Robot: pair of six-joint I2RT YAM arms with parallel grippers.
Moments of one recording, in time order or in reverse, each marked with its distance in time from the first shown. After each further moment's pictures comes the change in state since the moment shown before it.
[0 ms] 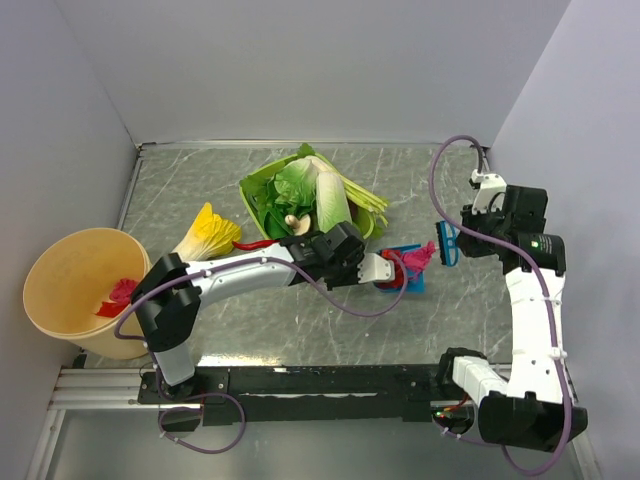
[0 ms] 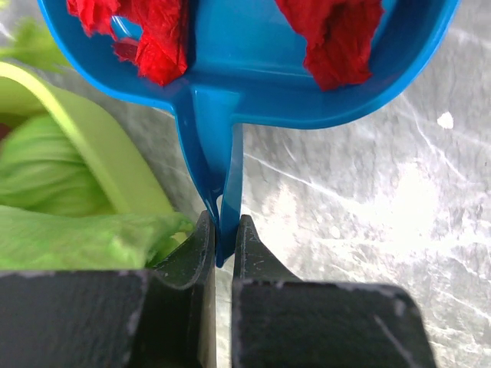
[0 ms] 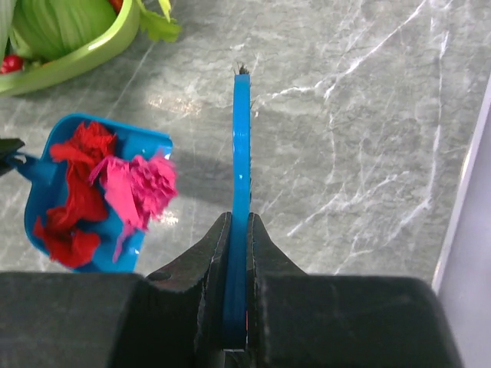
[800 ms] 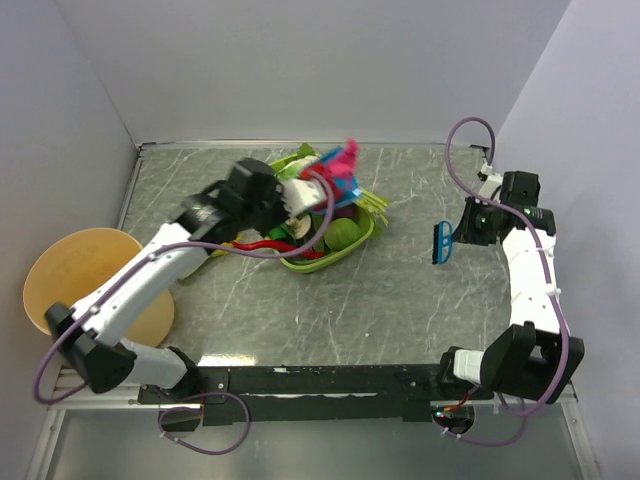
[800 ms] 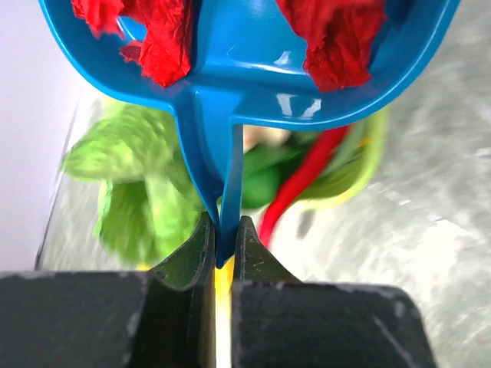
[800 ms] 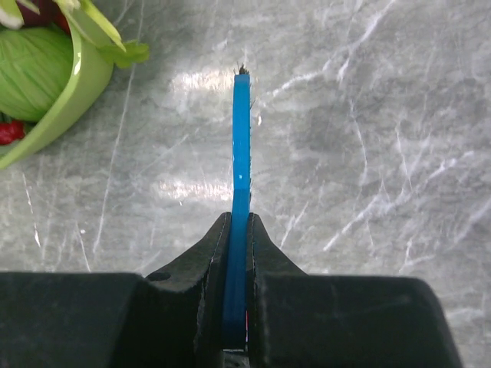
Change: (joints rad) left arm 0.278 -0.352 0.165 -0.313 -0.104 -0.019; right arm -0.085 0.247 -0.023 0.110 -0.044 0.203
